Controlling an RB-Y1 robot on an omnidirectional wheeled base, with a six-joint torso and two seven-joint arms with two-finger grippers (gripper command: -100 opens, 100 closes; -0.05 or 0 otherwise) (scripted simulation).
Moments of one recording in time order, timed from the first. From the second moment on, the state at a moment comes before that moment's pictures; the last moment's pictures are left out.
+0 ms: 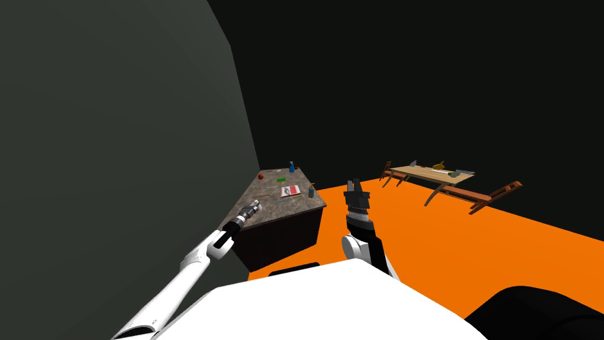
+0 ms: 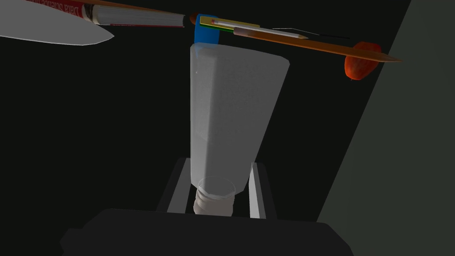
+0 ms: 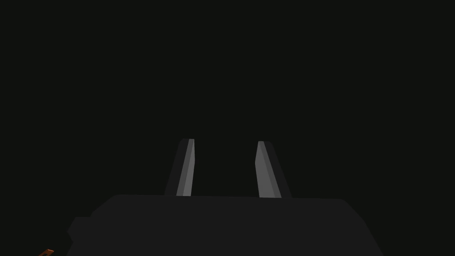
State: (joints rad) left arm -0.16 0.46 -0.05 -0.97 -0.48 -0.50 -0.58; right arm 0.49 0.03 -0.03 -2.27 -0.11 -0.56 0.07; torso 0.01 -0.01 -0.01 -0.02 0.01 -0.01
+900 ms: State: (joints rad) left arm 0.07 0.46 -0.01 -1.24 -0.53 -0.44 -0.53; right arm 0.49 0.03 -0.03 -2.27 -0.11 -0.56 0.07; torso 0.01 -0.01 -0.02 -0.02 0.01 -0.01
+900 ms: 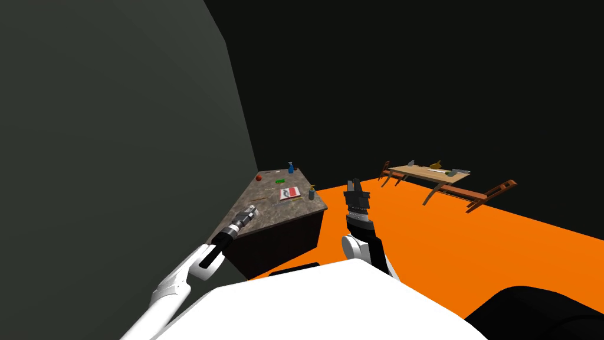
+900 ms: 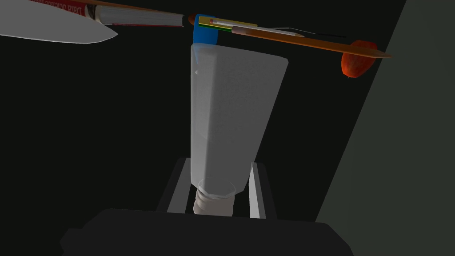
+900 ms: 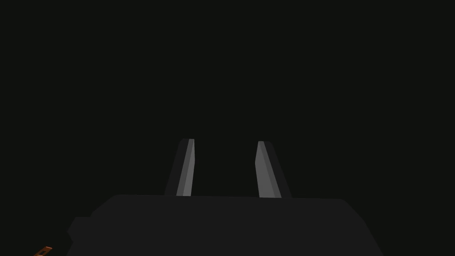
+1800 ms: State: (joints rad) left arm 0.22 0.46 0.01 -1.46 -0.57 -0.38 -0.48; right arm 0.49 0.03 -0.03 -2.27 -0.11 -0.56 0.07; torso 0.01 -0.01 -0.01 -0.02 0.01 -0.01
